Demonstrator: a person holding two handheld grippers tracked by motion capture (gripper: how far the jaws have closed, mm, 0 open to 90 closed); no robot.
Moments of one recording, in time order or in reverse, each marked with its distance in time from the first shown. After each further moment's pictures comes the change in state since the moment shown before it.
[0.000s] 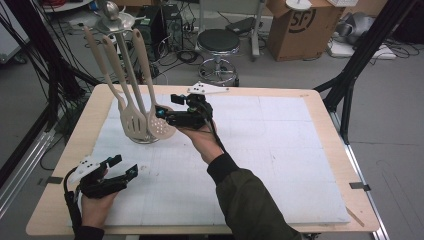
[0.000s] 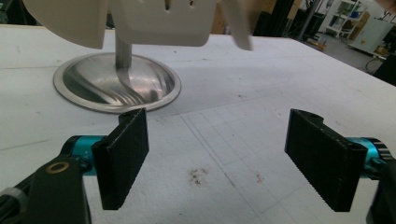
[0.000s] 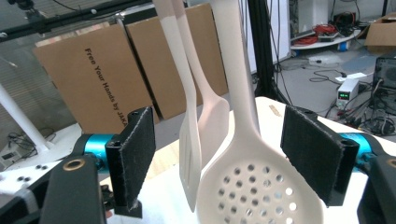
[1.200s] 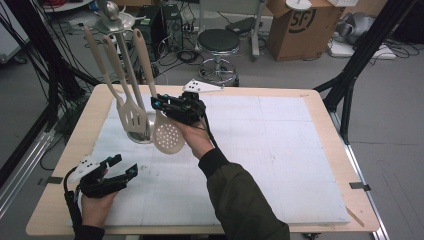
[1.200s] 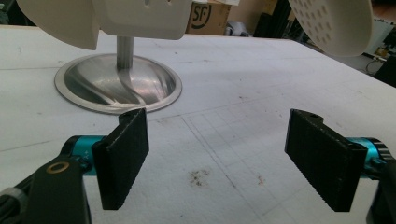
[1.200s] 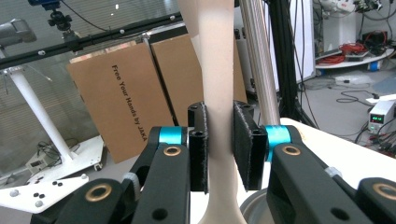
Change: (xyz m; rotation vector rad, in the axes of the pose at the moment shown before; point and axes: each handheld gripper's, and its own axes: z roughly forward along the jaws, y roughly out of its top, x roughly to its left) left arm 0.001 0.000 0.003 0.006 -0.001 -0.002; right arm -0.005 0.001 0.023 -0.073 0.101 -0.004
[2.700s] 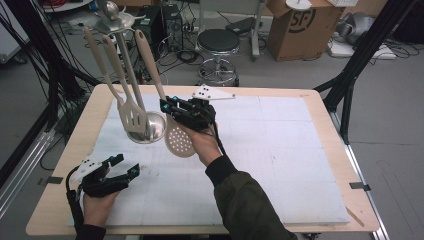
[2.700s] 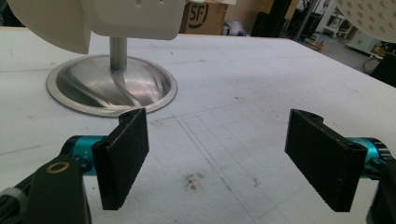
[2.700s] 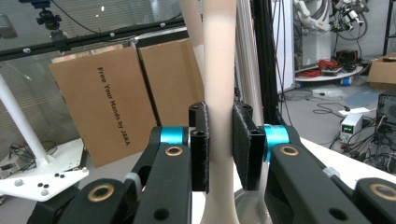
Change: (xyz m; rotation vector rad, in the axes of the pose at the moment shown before) left arm -0.003 0.001 0.003 0.000 -0.011 0.004; right arm 0.015 0.001 -0.030 -0.040 -0.067 -0.061
